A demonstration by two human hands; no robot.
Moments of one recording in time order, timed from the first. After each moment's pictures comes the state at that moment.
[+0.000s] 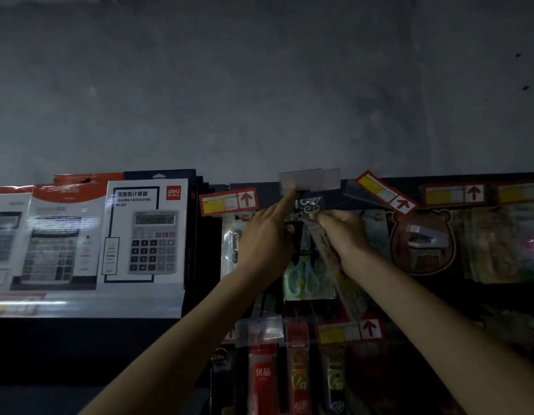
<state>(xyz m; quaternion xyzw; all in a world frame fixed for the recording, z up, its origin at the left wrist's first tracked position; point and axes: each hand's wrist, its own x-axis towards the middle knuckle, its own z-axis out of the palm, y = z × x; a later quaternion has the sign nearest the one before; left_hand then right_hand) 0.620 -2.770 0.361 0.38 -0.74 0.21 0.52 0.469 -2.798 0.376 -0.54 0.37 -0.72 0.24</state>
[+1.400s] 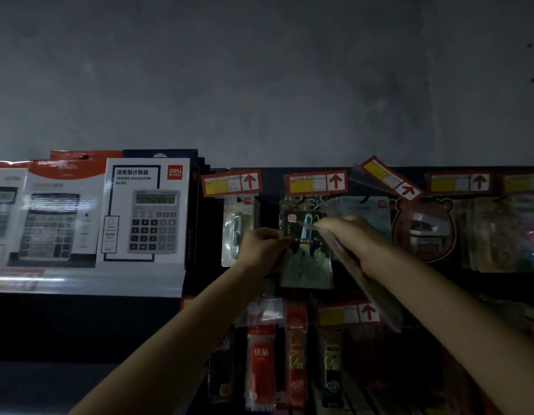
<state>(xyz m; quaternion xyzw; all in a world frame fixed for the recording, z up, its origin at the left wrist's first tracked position) 0.627 -2.778 0.328 0.36 -0.61 -0.36 0.60 0.460 -2.744 0.359 -0.60 0.52 -0.55 0.25</state>
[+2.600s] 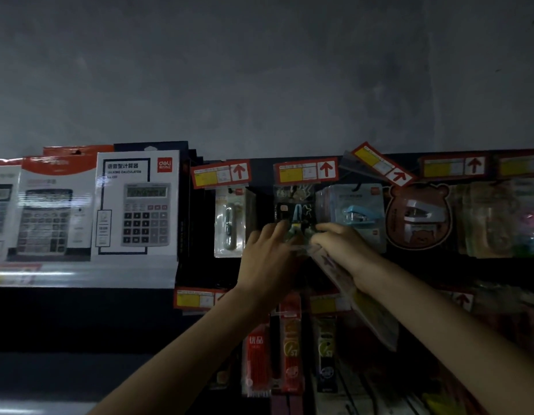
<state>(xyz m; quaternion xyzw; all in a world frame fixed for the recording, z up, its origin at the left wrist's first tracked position) 0.607 -2.786 0.289 0.43 -0.74 0.39 0.35 0.453 -2.757 0.327 -0.63 0.52 -0.52 0.25</state>
